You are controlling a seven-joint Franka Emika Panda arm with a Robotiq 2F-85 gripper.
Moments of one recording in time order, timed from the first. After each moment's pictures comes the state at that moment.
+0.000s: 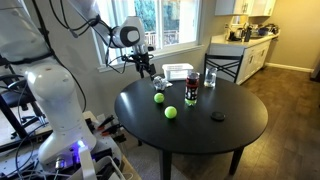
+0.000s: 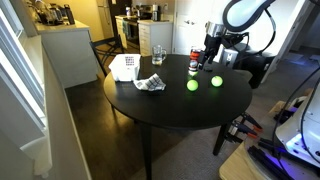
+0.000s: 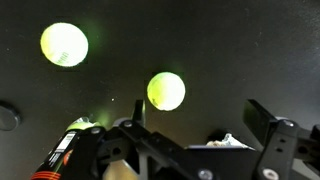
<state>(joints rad) 0.06 -0.23 0.10 -2.61 -0.09 2.52 0.13</state>
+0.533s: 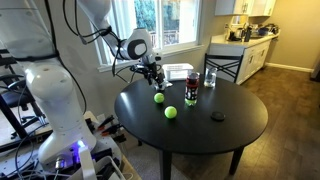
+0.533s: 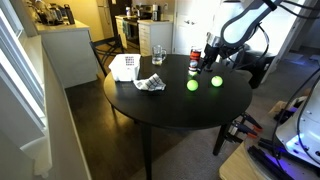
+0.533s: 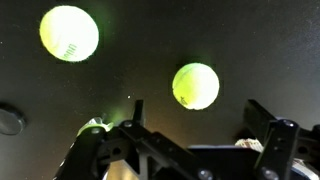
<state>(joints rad) 0.01 -0.07 0.04 -2.63 -0.14 2.77 0.11</state>
